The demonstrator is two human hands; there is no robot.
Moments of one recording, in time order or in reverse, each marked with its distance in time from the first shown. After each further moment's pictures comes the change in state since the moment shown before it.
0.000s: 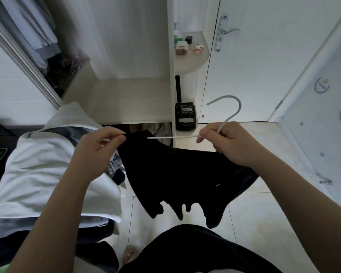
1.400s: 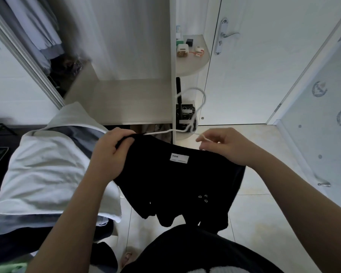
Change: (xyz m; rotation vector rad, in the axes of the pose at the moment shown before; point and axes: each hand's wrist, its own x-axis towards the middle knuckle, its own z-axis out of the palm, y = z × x) left_hand -0.010 0.009 0.025 0.077 0.063 0.067; right_hand 0.002 0.033 0.000 -0.027 -0.103 0.078
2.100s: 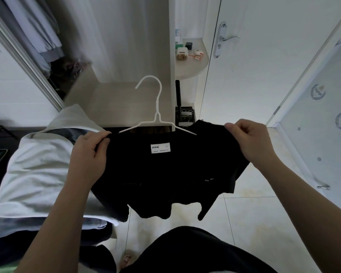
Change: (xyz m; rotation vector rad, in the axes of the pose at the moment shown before) left_hand -0.001 -0.050 -0.018 0.232 0.113 -0.092; right_hand -0.003 0.030 -0.019 0.102 0.569 0.073
